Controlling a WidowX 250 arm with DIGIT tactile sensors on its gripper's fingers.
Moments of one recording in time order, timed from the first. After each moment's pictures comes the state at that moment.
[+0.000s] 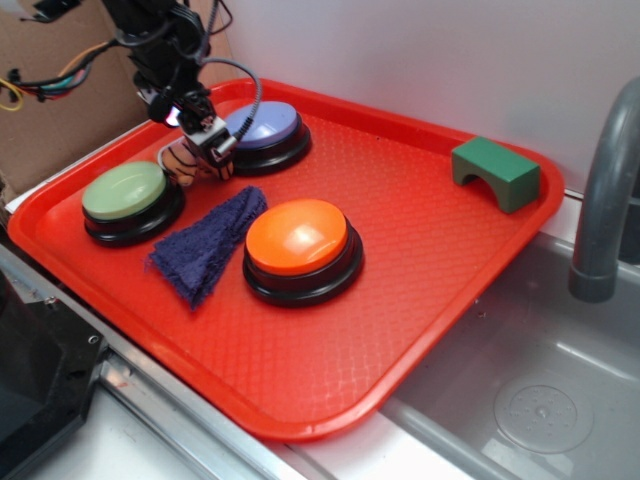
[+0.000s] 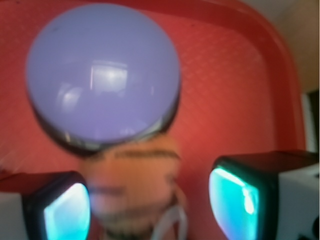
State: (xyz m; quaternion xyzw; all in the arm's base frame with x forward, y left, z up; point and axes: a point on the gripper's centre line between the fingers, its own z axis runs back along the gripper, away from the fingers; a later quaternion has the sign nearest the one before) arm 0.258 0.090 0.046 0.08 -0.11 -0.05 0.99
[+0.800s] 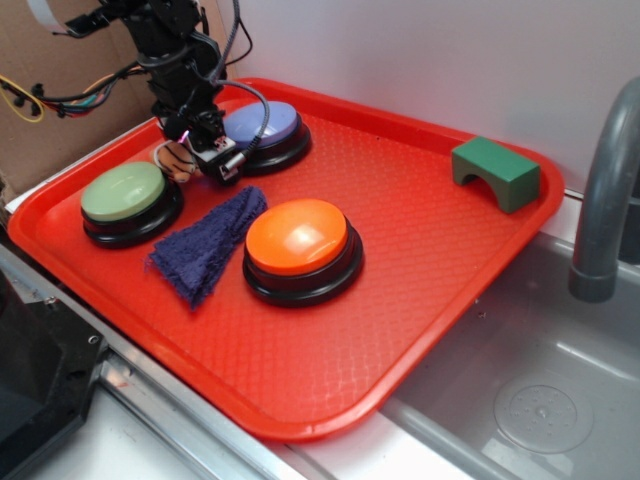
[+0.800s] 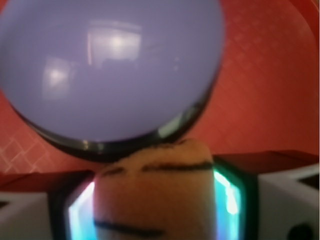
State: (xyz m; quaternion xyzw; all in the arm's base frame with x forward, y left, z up) arm 0.251 0.091 0.041 0.03 -0.06 -0.01 1.00
